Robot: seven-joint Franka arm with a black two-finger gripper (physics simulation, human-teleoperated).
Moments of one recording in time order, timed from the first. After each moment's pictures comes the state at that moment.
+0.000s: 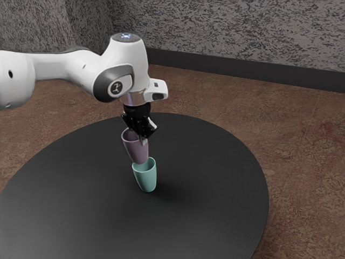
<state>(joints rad) 0.13 0.13 -0.33 -1.88 0.15 2.04 -0.12</state>
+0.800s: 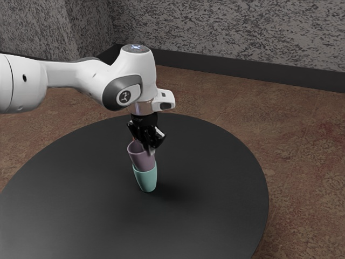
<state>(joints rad) 0.11 0.19 -0.32 -1.87 0.15 2.05 -0.17</state>
